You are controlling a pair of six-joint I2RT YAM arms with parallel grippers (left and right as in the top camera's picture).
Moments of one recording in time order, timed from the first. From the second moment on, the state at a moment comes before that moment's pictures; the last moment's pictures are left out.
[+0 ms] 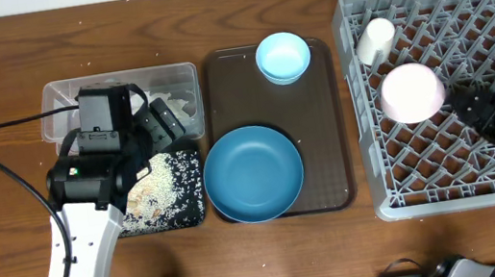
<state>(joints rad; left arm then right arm) -0.13 1.22 1.13 -0.85 0.01 -0.59 -0.69 1.39 0.81 -0.45 -0.89 0.13</state>
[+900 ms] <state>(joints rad) -0.13 1.22 1.13 -0.85 0.01 -0.59 -0.10 1.16 1.02 -0.72 -0.30 0.12</state>
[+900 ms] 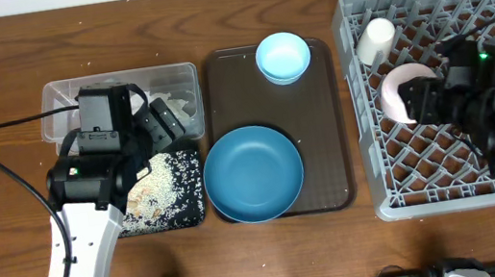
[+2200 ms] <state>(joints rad) -0.13 1.22 1.13 -0.85 0.01 -0.59 0.03 1.39 1.04 -0.68 0.10 0.13</state>
